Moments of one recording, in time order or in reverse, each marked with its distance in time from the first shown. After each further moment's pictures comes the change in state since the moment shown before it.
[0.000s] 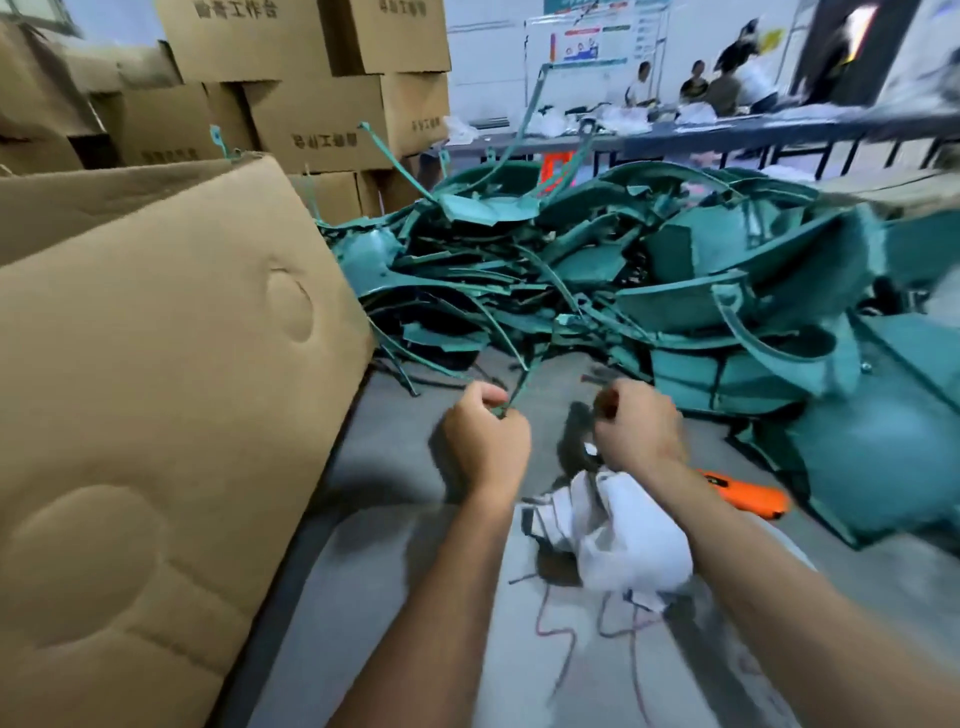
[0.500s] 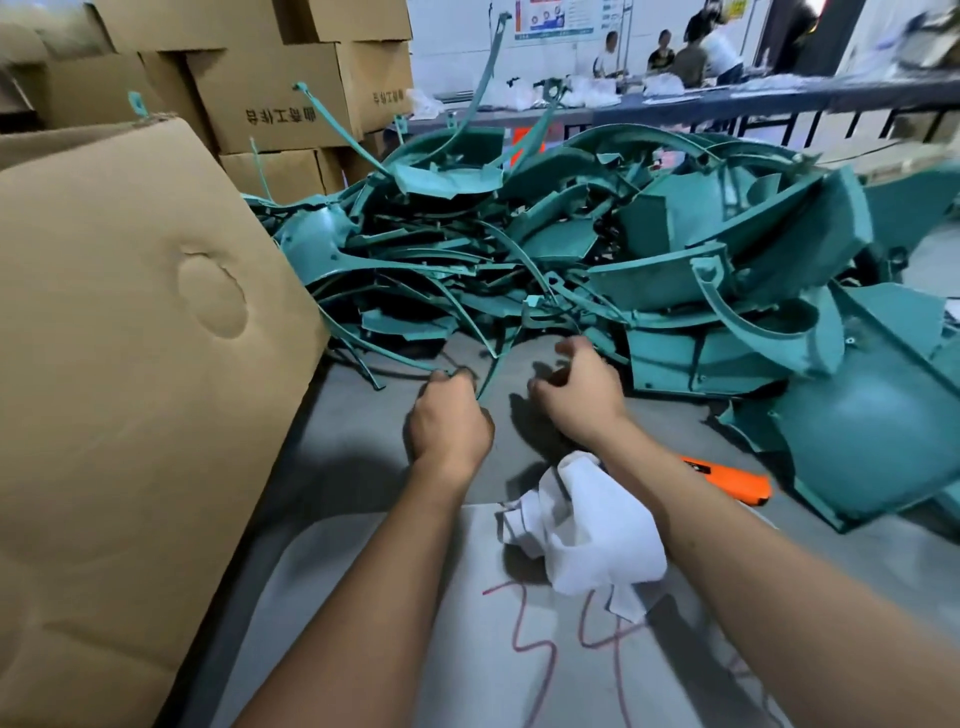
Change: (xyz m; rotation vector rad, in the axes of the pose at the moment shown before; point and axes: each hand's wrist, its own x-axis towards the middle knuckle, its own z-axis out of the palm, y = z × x) left_hand 0.049 -0.020 0.031 0.570 -0.172 0.308; right_hand 0.039 -0.006 0.027 0.318 -0.072 -0.024
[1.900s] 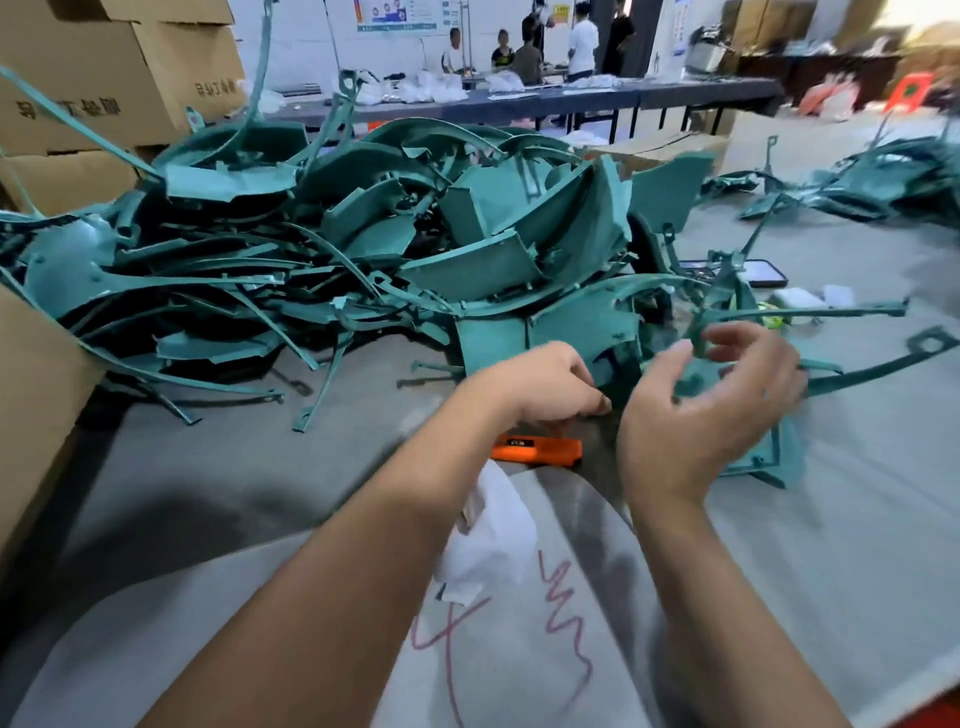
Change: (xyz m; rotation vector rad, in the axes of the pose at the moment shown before) left_hand -0.052 0.213 -0.001 -0.354 -0.934 0.507; right_hand -0.099 0.075 -0.149 -0.084 1.375 -0.194
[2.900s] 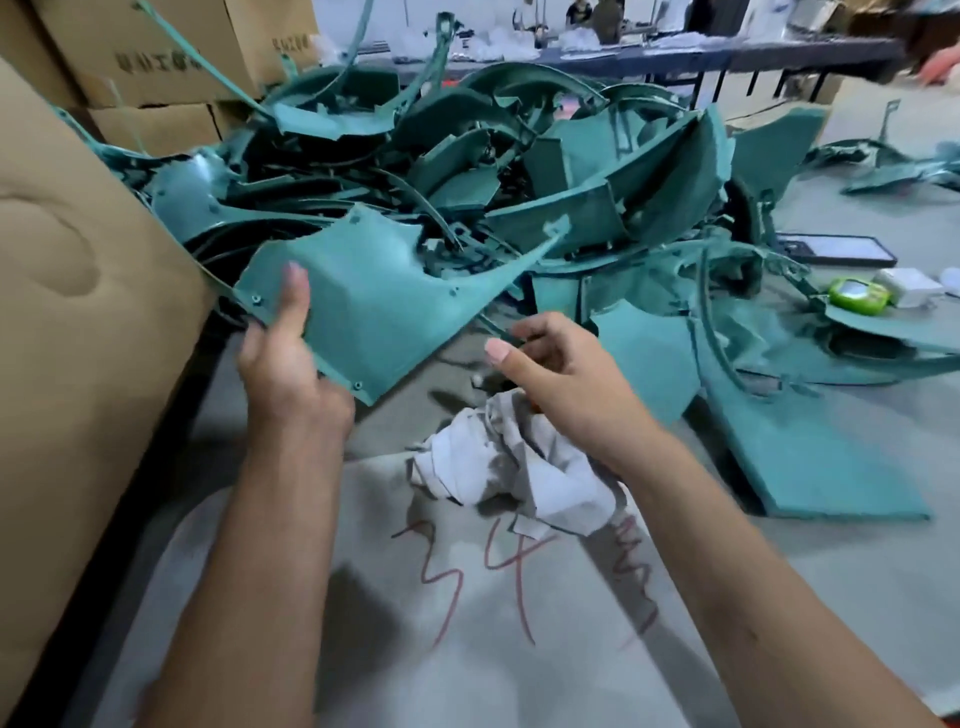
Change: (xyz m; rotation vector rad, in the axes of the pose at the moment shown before) left_hand -0.153 -0.128 -0.064 -1.510 1.201 0.298; right_hand -0.062 -0.072 0.015 0.384 -1.392 0.358
